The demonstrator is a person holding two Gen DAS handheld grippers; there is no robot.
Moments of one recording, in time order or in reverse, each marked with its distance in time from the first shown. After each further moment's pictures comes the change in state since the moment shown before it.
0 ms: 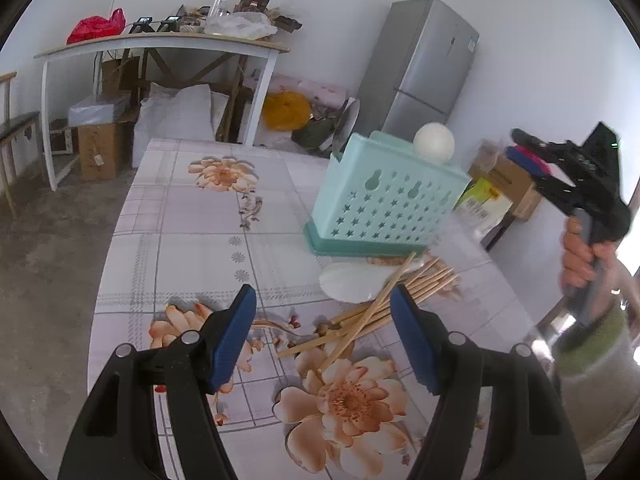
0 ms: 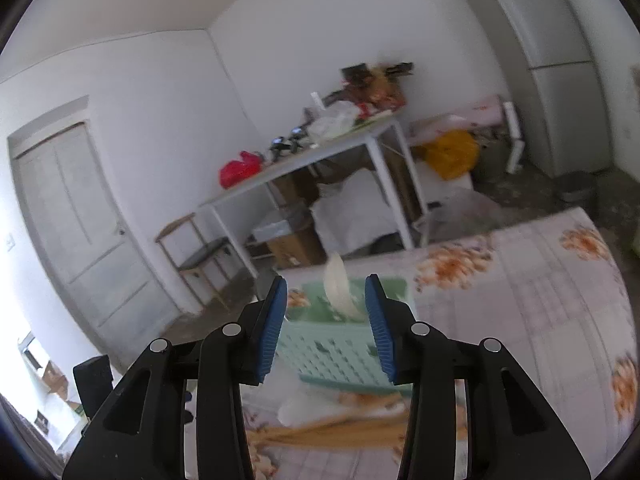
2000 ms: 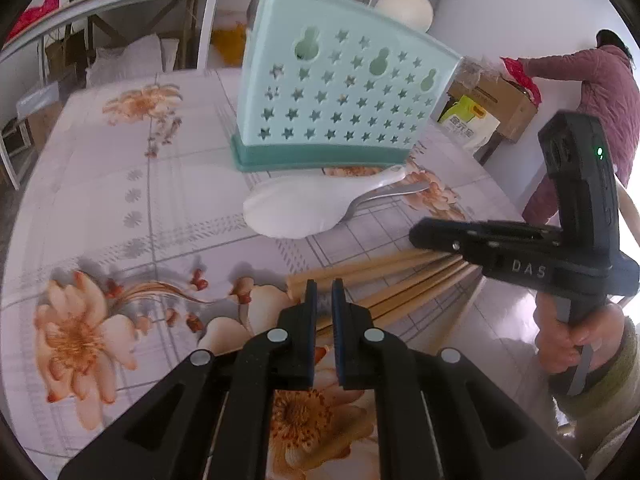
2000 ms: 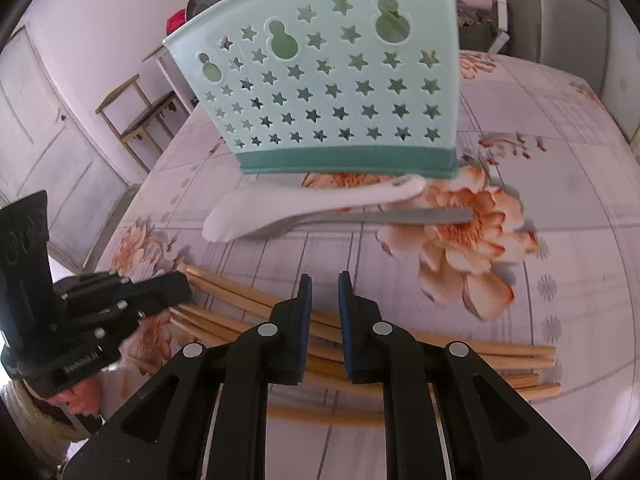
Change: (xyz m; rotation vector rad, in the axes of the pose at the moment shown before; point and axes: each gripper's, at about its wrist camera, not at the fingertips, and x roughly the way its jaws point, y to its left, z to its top) left arm 0.091 -0.035 -0.023 0.113 0.257 -0.080; right arm 0.068 -0.008 -0.147 -0.044 0.512 -0.190
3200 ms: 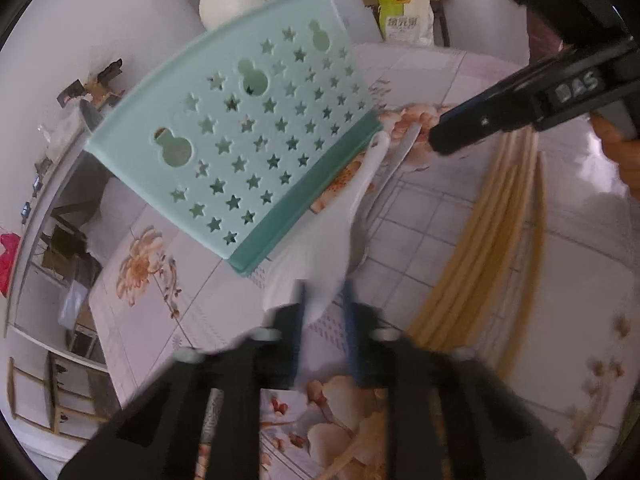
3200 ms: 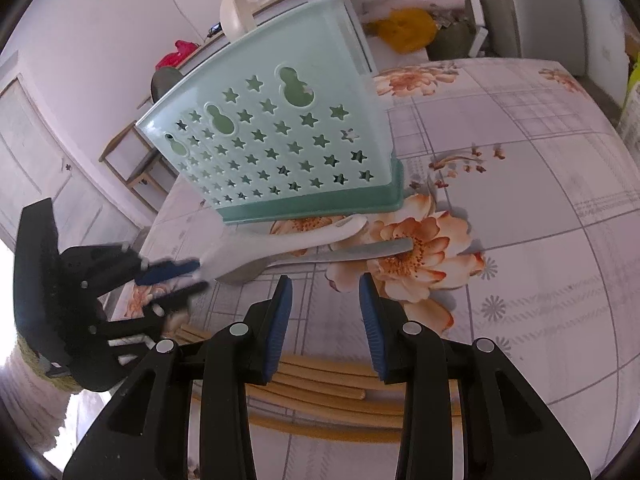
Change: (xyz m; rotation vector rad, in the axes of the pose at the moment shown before) left arm 0.029 -0.050 0.031 0.703 0.079 0.242; right arm -0.031 -0.046 0.015 0.120 -0.087 0.055
